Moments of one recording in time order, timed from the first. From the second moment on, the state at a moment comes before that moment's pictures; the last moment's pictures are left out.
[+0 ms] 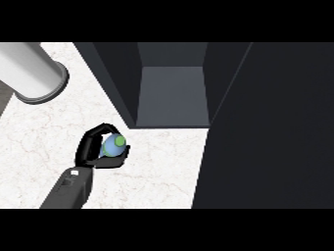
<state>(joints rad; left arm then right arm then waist) -0.42 0.07 0.16 -0.53 -0.11 -0.08 -0.97 0.08 -0.21 0.59 -2.46 0.11 -0.28 0.39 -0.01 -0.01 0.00</state>
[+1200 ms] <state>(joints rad) -0.50 0.00 -0.33 -1.06 0.34 0.36 -0.46 0.12 -0.25 0.61 -2.47 0.10 -0.31 0.34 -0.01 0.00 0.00</state>
